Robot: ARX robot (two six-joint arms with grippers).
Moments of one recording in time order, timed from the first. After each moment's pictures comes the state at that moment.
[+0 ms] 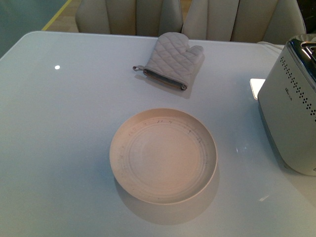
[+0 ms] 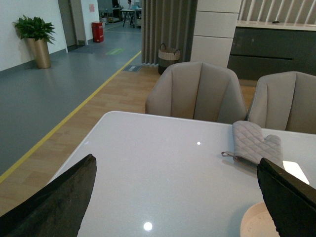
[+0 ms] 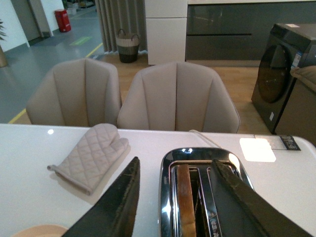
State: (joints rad) left arm 0.00 0.01 0.01 0.00 0.00 -0.01; right arm 0.00 0.79 0.29 0.49 0.00 0.01
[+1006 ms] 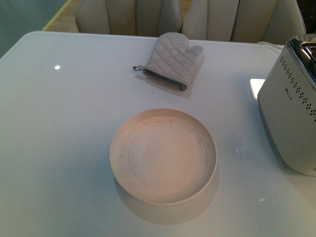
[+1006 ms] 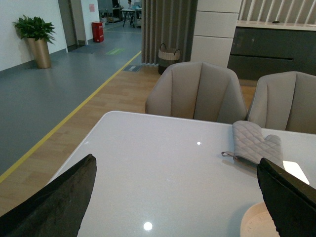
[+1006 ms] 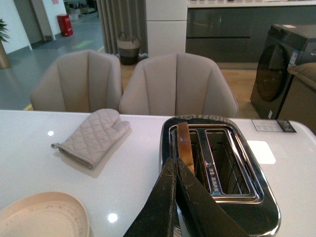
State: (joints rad) left arm 0.00 0.01 0.01 0.00 0.00 -0.01; right arm 0.00 0.36 0.02 0.35 0.00 0.00
